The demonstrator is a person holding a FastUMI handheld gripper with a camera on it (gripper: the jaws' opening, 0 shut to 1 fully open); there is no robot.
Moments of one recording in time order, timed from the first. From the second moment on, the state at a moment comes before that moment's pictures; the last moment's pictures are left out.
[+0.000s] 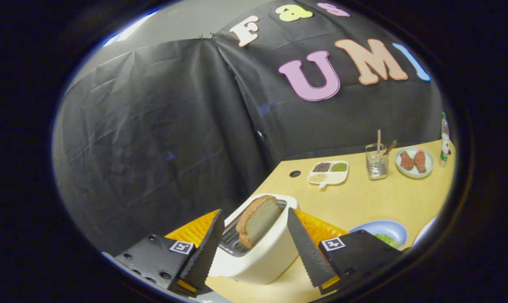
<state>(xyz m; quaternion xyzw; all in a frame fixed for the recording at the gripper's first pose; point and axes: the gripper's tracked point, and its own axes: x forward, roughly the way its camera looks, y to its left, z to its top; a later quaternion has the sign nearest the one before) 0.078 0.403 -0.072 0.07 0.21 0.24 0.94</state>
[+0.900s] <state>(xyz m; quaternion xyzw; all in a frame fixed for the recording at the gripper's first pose) 0.088 0.406 -0.092 0.06 0.20 0.22 0.95</state>
